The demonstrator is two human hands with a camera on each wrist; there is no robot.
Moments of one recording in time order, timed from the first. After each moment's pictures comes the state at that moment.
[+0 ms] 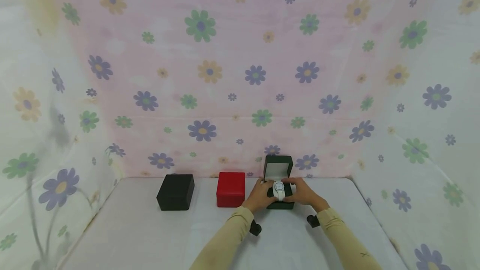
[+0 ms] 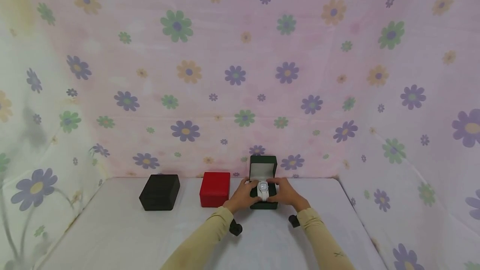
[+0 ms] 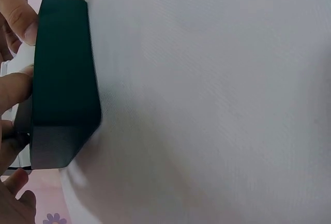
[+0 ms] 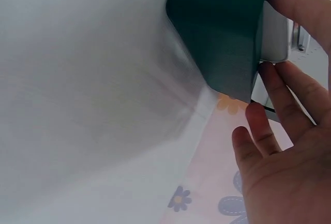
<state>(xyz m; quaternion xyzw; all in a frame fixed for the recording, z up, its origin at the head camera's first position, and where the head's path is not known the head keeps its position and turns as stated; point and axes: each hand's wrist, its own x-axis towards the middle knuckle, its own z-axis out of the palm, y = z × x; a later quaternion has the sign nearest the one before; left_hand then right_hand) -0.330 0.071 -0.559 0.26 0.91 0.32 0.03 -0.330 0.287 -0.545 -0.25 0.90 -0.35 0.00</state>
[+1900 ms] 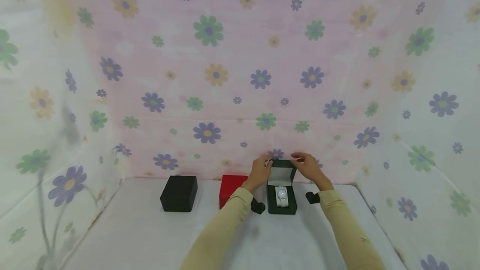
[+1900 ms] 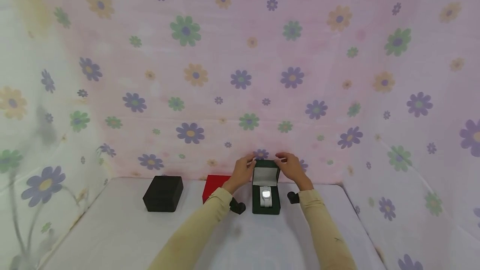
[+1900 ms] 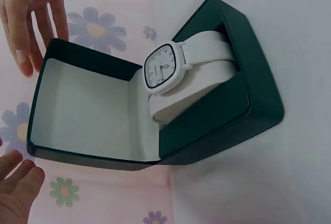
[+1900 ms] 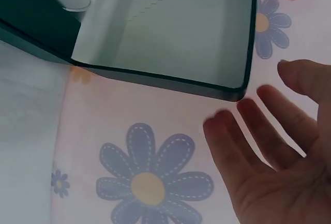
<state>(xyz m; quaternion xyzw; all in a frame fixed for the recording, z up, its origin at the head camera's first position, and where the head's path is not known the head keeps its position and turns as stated) -0.362 0.061 -0.480 0.25 0.81 0.52 -0.10 -0.366 0.282 -0.461 -0.15 0.90 -0.40 -0.11</state>
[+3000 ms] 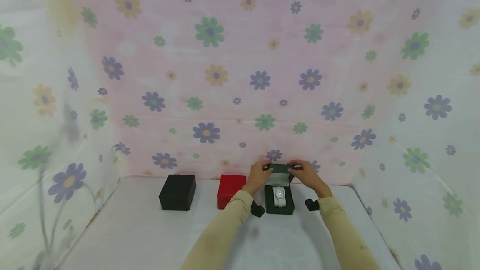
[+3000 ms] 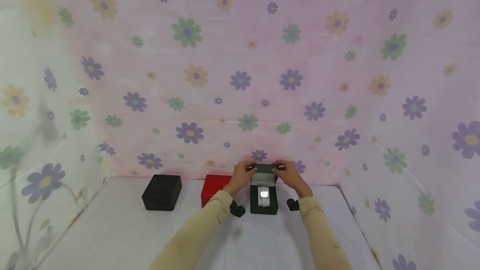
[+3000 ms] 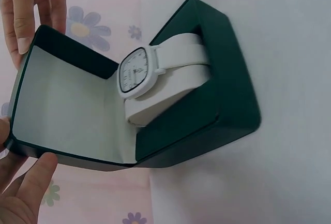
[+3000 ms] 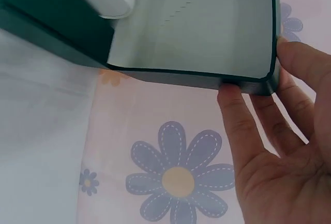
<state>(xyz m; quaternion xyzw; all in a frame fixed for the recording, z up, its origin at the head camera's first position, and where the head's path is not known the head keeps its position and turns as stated) -0.354 0.066 -0.492 0.19 0.81 0.55 -0.05 -0.354 0.290 -0.479 -0.18 0.88 -0.43 -0.05</state>
